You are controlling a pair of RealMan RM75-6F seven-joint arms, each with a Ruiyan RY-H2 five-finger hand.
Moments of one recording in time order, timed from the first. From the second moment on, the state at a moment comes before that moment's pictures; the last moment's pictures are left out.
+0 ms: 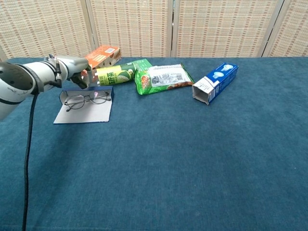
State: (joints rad) left arm -1.08 -1.80 -0.32 -0.83 0.40 0.77 0.83; right arm 0.00 -1.02 0.01 -1.69 -1.52 1.49 0.14
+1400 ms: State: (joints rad) left arm -0.99 -1.68 -0.25 -1.13 0.28 0.88 0.94; right arm 0.00 -1.03 0.01 -1.68 -1.54 1.49 0.15
